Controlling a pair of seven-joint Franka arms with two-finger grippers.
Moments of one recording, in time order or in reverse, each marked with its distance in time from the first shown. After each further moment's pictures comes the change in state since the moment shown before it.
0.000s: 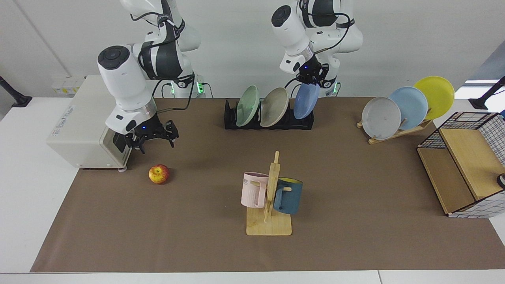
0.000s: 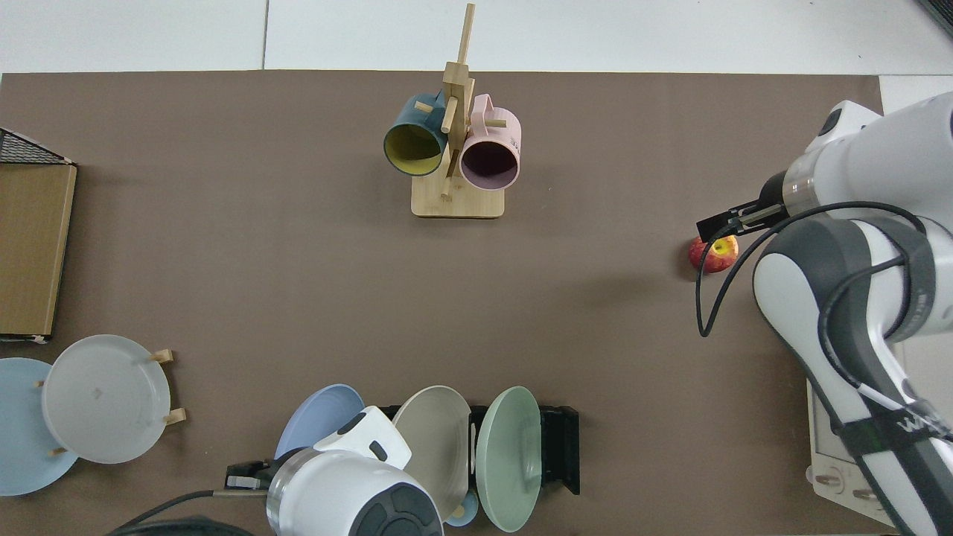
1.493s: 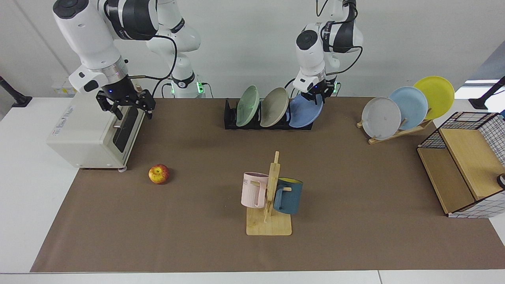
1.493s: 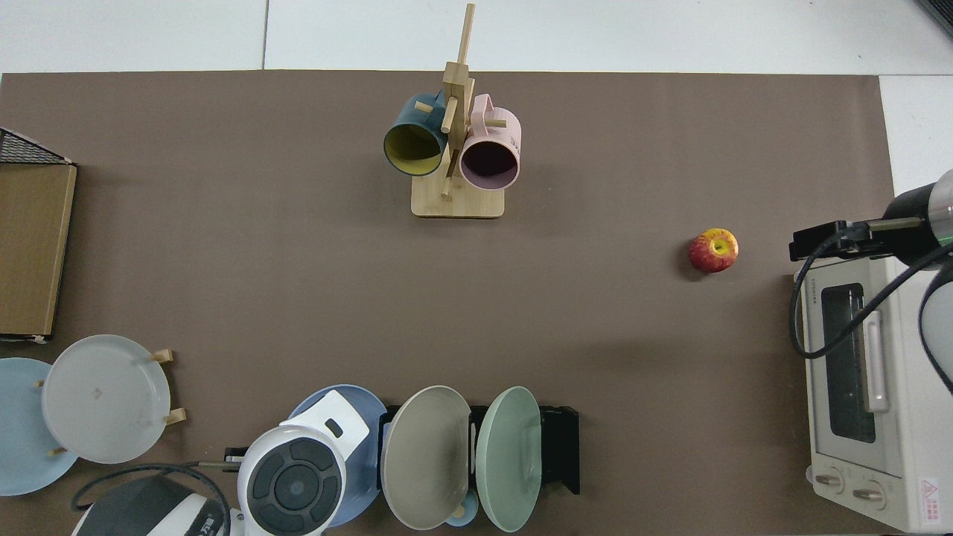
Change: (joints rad) left arm -0.030 -0.003 0.131 -0.260 -0.128 0.289 0.058; right arm -0.081 -0.162 -0.007 0.064 0.000 -0.274 0.179
